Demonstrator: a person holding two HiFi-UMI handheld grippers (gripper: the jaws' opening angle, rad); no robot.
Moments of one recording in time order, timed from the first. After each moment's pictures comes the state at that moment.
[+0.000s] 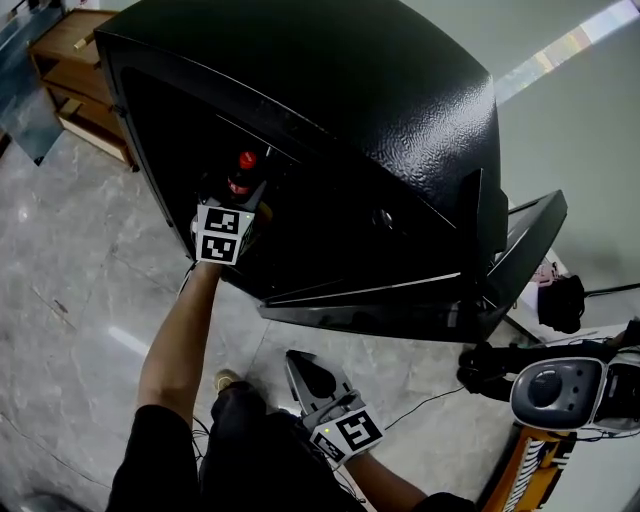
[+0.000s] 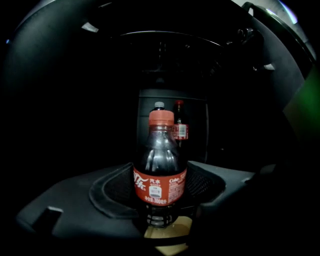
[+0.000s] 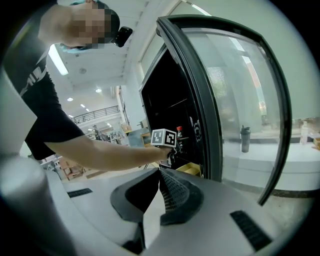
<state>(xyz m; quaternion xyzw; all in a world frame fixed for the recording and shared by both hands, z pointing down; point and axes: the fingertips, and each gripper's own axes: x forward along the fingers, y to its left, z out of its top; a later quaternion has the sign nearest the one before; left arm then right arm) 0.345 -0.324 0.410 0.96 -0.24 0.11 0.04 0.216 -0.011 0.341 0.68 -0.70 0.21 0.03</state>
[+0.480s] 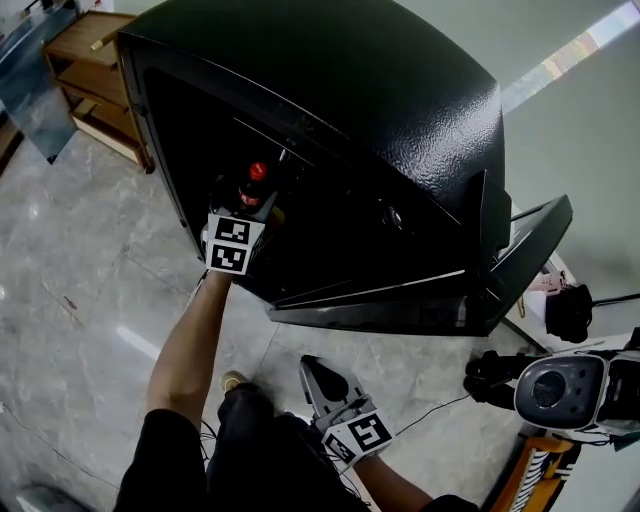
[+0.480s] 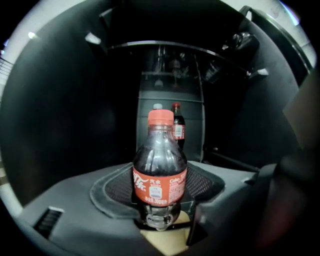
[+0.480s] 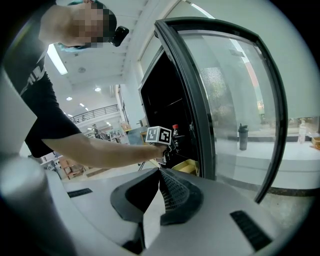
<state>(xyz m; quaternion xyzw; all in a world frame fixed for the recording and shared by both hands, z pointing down) 0.331 -0.310 0.407 0.96 -0.24 0.12 0.04 0.220 0.006 0.347 0.68 -0.69 0.22 0.03</state>
